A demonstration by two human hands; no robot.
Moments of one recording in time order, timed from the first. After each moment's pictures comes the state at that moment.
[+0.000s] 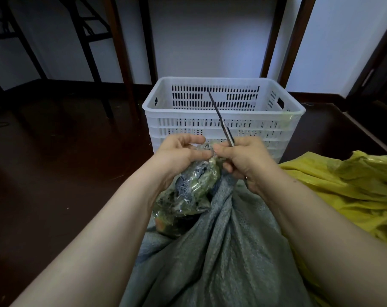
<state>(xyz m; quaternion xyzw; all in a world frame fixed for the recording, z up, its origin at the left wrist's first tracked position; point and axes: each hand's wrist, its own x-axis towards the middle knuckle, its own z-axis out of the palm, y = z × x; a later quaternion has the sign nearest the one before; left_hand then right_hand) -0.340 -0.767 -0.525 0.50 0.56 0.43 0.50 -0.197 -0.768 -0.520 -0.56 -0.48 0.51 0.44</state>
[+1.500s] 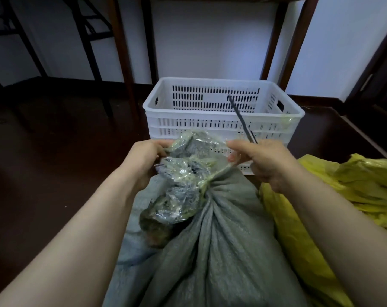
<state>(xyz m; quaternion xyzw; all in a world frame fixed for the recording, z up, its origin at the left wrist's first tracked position) -0.384 -0.754 -0.546 0.37 0.61 0.50 0.49 -0.162 -0.766 -0.515 -0.61 -0.49 0.49 0.38</state>
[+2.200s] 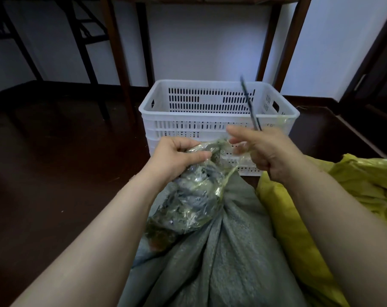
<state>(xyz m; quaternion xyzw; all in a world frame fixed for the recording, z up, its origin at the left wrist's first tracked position) -0.340 -0.770 -0.529 0.56 0.54 0.45 0.44 -0.155 -0.758 -0.500 -0.58 -0.50 0.48 0.42</state>
